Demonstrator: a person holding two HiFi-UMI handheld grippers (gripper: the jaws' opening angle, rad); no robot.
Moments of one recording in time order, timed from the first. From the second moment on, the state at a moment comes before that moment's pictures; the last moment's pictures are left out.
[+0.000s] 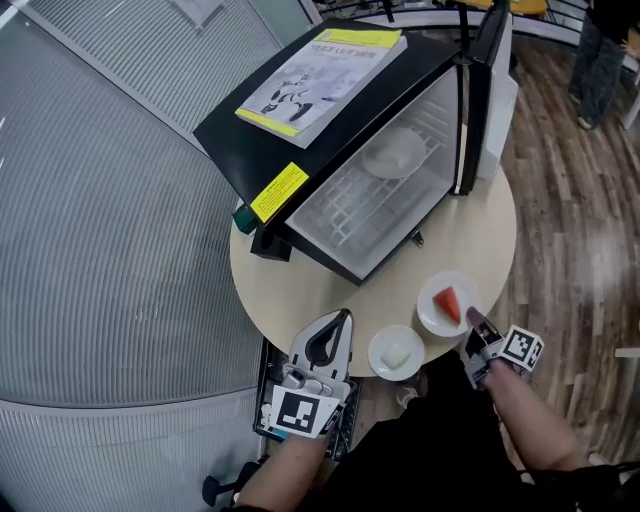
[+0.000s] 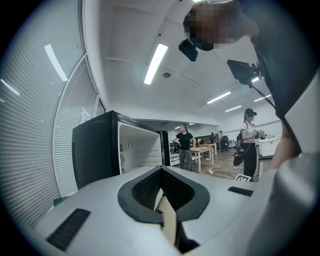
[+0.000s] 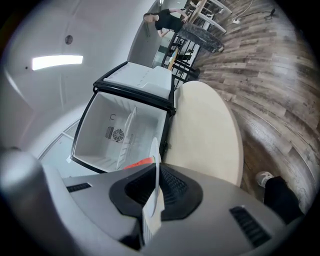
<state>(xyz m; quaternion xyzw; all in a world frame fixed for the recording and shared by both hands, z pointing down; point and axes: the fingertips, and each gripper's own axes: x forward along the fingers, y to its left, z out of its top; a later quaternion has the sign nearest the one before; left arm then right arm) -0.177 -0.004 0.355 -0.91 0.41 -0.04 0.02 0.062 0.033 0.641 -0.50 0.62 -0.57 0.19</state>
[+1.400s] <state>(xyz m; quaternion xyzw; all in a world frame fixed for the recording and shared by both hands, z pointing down) -0.241 -0.071 0.293 -0.85 0.53 0.02 0.05 -0.003 -0.134 0.501 -0.37 0.72 -0.54 0.24</state>
